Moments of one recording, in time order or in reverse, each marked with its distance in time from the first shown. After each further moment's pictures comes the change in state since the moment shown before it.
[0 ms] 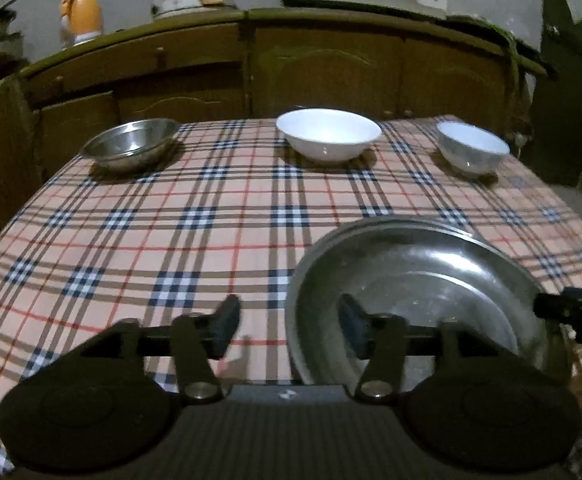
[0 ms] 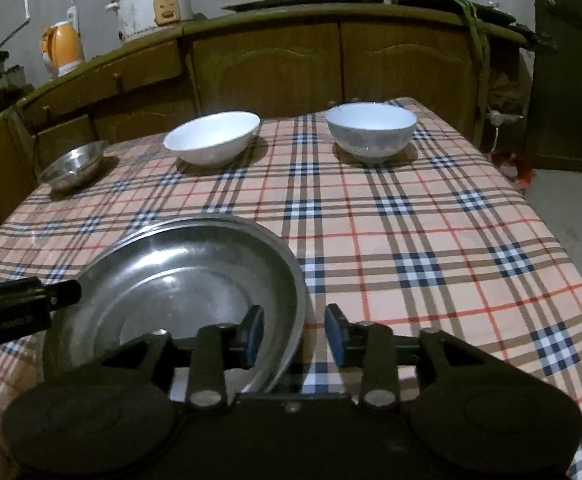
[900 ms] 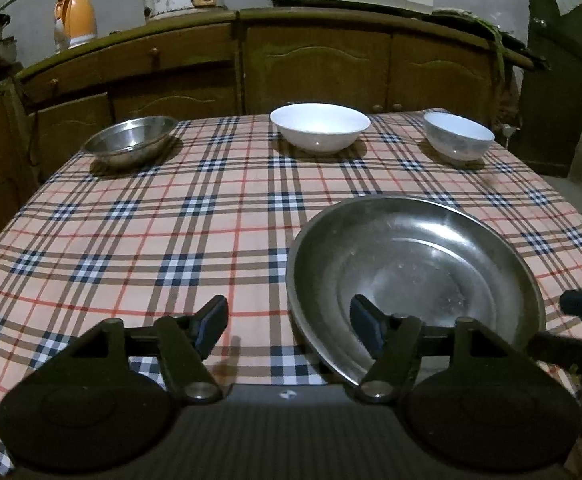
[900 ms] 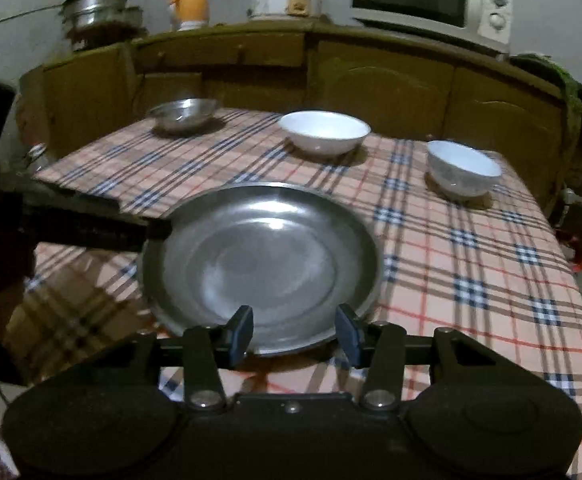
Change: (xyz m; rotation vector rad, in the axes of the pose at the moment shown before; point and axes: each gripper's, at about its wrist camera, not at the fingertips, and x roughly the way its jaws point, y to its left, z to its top) left arm -0.011 0.001 -0.015 0.042 0.004 -0.016; right arm -0.039 0.028 -0.032 -0.315 -0.033 0.148
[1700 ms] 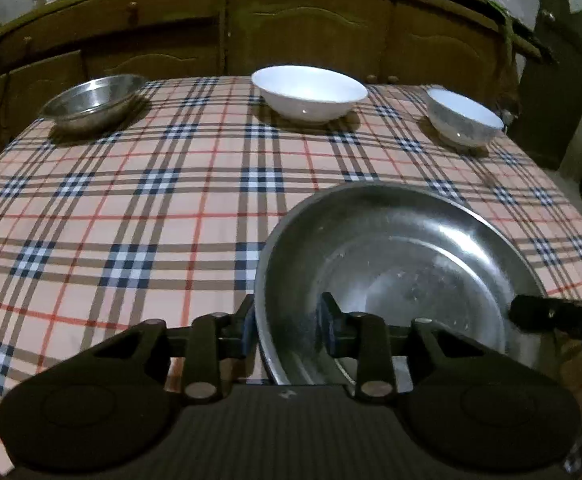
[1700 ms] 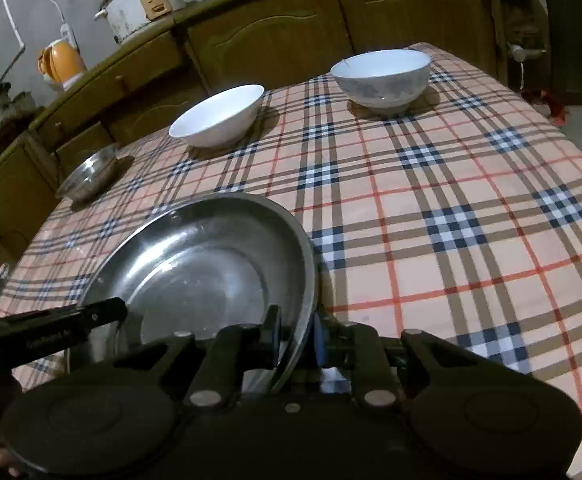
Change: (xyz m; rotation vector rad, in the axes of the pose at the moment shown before) left arm 0.049 0.001 0.015 -0.050 0.108 -0.076; right arm 0.066 -0.067 0.011 0.467 0.102 0.025
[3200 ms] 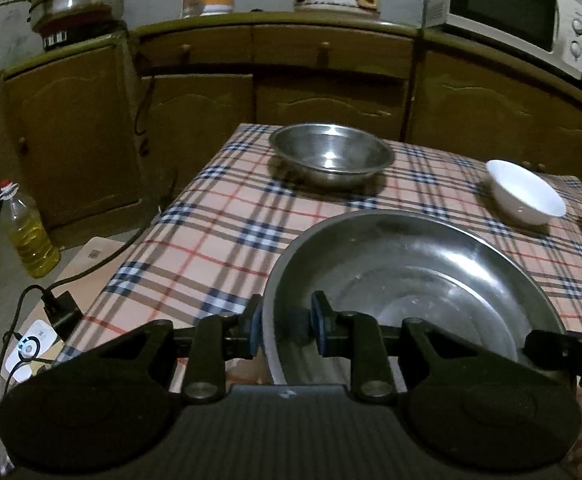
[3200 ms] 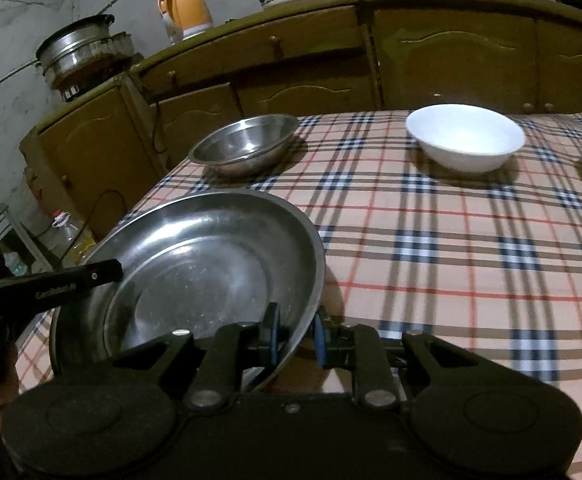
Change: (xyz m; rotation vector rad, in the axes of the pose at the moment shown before) left arm -0.036 0.194 0.030 -0.151 -0.115 0.253; right arm 0.080 0.229 0.012 -0.248 0.000 0.146
